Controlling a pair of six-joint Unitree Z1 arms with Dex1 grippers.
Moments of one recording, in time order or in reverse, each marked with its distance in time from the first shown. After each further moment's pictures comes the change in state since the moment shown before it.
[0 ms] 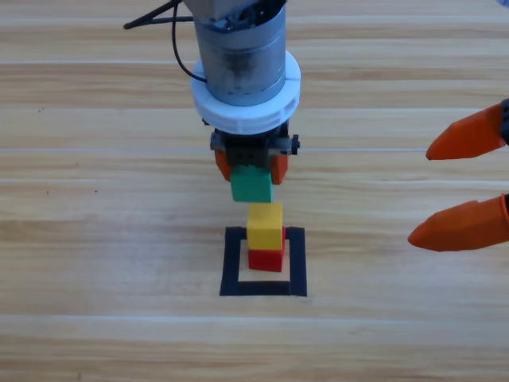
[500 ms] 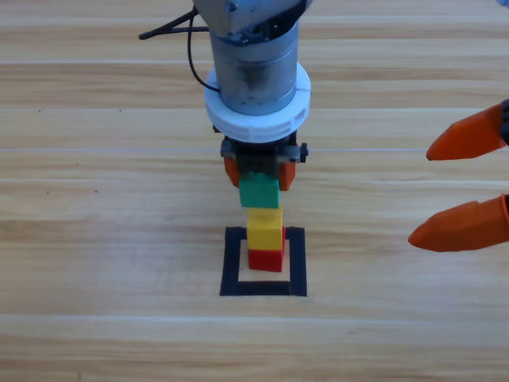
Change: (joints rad) arm 0 -0.003 0.043 -0.032 0.000 0.000 -0.001; arm 1 0.000 0.000 0.000 0.002 0.000 0.000
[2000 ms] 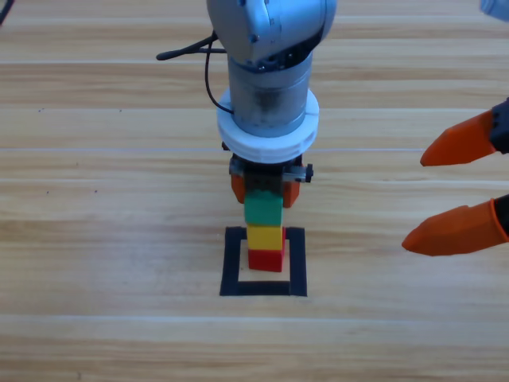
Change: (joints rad) arm 0 -0.008 0.055 -0.008 -0.001 0.003 0.000; arm 1 0.000 0.024 -0.004 0.003 0.002 0.000
